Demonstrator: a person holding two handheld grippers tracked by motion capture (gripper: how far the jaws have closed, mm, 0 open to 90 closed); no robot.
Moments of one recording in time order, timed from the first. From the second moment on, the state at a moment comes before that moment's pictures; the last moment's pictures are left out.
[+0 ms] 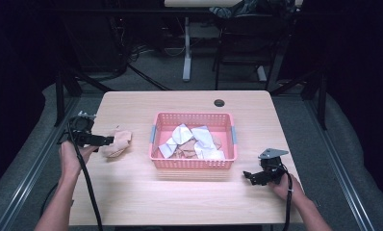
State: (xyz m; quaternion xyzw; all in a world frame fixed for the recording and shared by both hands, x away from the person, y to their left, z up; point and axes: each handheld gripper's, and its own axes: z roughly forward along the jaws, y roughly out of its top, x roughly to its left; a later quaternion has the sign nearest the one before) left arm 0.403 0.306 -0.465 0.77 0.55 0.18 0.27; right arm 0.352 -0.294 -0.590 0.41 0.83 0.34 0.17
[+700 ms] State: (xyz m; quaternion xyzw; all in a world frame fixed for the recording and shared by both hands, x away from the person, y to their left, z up) left arm 0.339 0.318 -0.510 0.77 0.55 0.17 0.28; right arm 0.351 -0.294 -0.590 0.41 0.83 0.34 0.17
